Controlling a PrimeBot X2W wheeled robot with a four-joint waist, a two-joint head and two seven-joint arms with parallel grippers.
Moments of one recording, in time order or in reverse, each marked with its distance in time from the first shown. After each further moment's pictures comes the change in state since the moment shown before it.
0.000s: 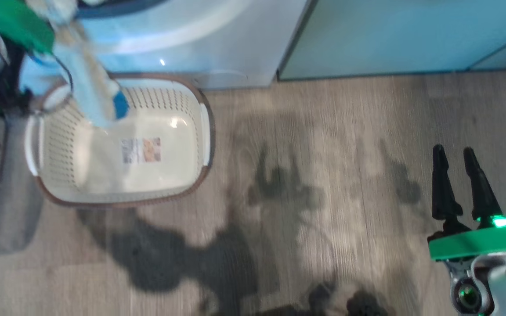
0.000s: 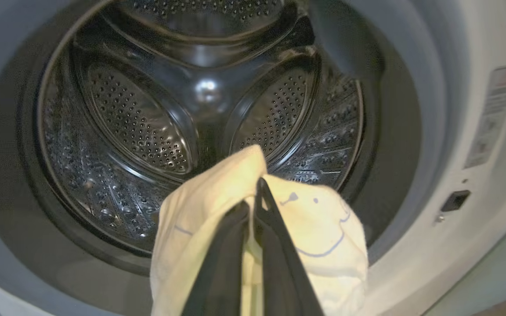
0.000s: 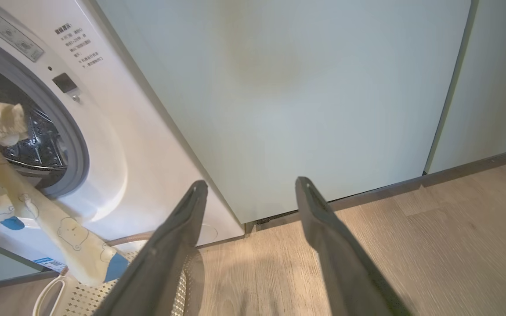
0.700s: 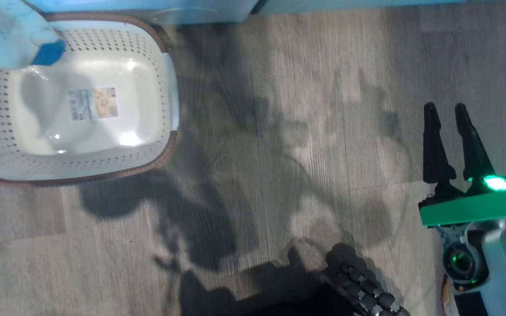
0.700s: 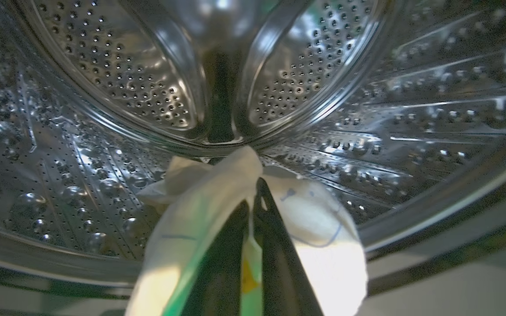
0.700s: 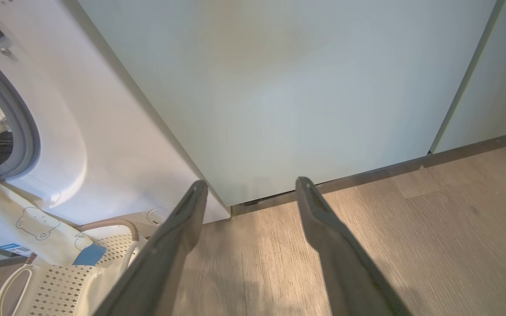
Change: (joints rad) left arm -0.593 0.027 -0.197 0.435 0.006 -0.025 0.151; right arm -0.136 0.011 0.053 -0.009 0.035 0.000 0.000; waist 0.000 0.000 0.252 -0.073
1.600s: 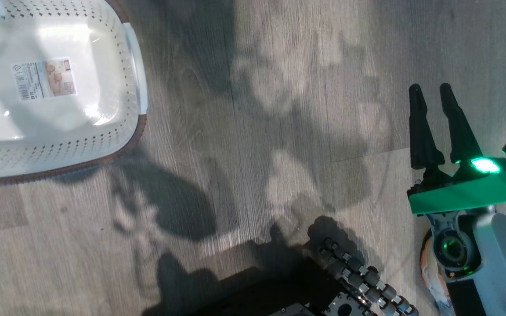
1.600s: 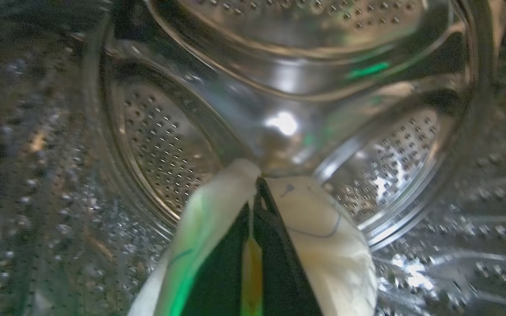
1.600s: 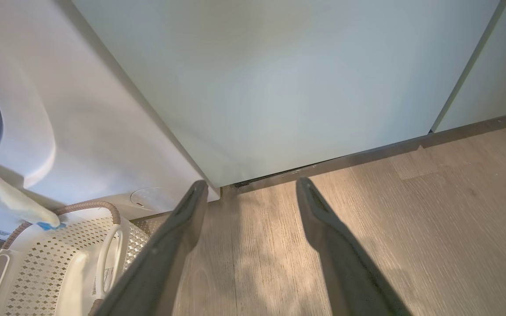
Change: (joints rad) left arm -0.485 0.003 -0.050 0.309 0.086 0.032 -0.353; right arm -0.072 0.002 0.065 -0.005 0.035 0.000 0.000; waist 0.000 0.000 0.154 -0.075
